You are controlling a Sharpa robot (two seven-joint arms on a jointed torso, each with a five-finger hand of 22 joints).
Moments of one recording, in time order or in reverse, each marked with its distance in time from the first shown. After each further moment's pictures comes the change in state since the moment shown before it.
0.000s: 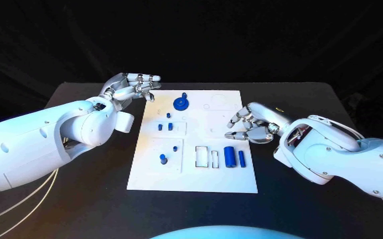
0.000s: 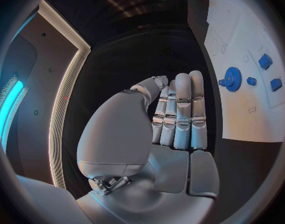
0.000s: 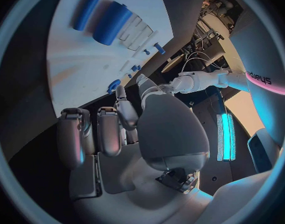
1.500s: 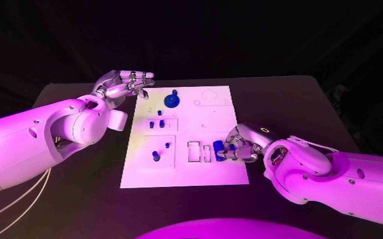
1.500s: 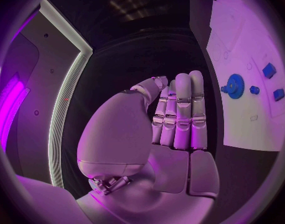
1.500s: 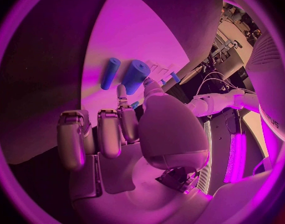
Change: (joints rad) left arm 0.000 -0.008 -0.011 0.003 0.002 0.010 0.001; left_hand -0.005 0.005 0.000 0.000 0.000 -0.007 0.000 0.000 0.000 0.000 0.000 0.000 0.000 0.000 0.000 0.000 -0.001 0.000 0.000 0.000 0.000 -0.001; right arm -0.160 0.076 -0.009 0.010 -0.234 -0.015 -0.300; right_hand -0.039 0.013 -0.144 0.098 0.107 -0.009 -0.009 0.042 0.096 0.045 -0.012 0.117 0.085 0.000 0.000 0.035 0.030 -0.015 0.000 0.000 0.044 0.000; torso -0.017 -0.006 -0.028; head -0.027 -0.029
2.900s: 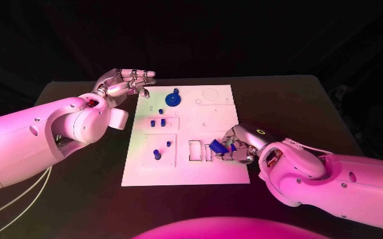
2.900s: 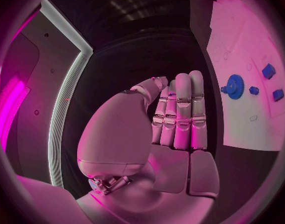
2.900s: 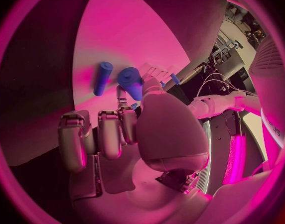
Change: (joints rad) left arm 0.000 -0.007 0.000 0.007 0.001 0.004 -0.001; left_hand -0.004 0.004 0.000 0.000 0.000 0.000 0.000 0.000 0.000 0.000 0.000 0.000 0.000 0.000 0.000 0.000 0.000 0.000 0.000 0.000 0.000 -0.001; right arm -0.025 0.042 0.005 -0.009 -0.027 -0.032 -0.033; right_hand 0.098 0.026 -0.018 -0.035 0.094 -0.003 -0.008 0.030 0.057 0.021 -0.011 0.026 0.000 0.000 -0.007 0.030 0.000 0.000 0.000 -0.007 0.047 -0.001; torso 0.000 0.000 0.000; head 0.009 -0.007
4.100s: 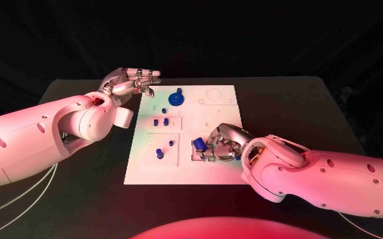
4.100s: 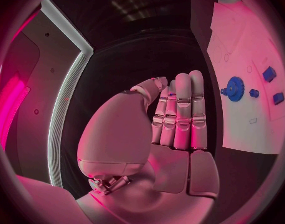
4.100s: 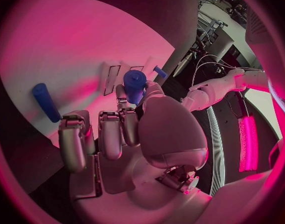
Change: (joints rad) left arm 0.000 0.009 0.000 -0.002 0.002 0.004 0.000; left_hand -0.004 0.004 0.000 0.000 0.000 0.000 0.000 0.000 0.000 0.000 0.000 0.000 0.000 0.000 0.000 0.000 -0.001 0.000 0.004 0.004 -0.004 -0.002; right arm 0.042 0.143 0.003 -0.034 0.250 0.010 -0.003; right_hand -0.086 0.064 -0.027 0.033 0.048 0.009 0.009 0.033 0.000 0.018 -0.018 0.018 0.001 0.000 -0.021 0.021 0.000 -0.016 0.000 -0.014 0.012 0.001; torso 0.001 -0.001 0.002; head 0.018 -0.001
